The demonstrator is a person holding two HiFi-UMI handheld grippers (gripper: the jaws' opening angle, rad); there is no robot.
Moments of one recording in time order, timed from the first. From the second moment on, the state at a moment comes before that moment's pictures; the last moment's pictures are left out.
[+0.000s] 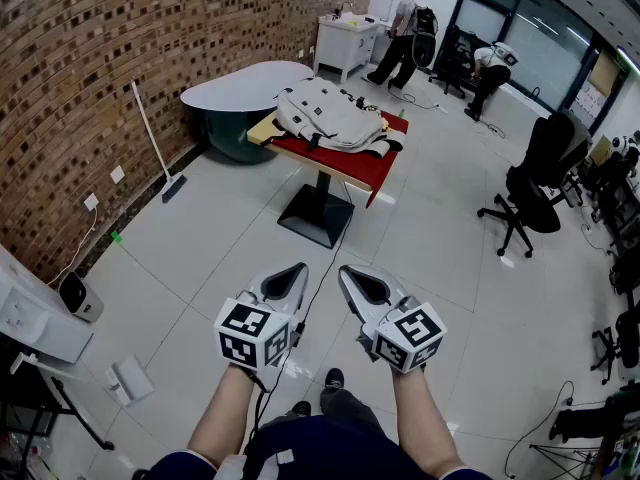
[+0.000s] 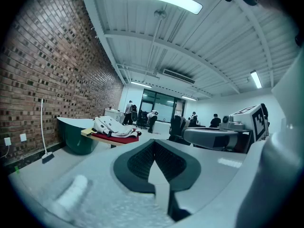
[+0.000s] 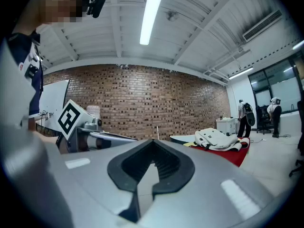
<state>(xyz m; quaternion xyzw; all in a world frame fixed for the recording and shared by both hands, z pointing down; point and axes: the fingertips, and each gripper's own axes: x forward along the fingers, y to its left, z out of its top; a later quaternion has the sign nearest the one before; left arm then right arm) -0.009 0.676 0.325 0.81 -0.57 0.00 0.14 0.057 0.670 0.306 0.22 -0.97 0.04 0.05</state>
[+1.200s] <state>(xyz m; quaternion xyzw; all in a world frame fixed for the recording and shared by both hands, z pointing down) -0.032 0.359 0.373 0.80 -0.57 0.03 0.17 0.043 0.337 0.342 0.22 -0.97 0.07 0.05</state>
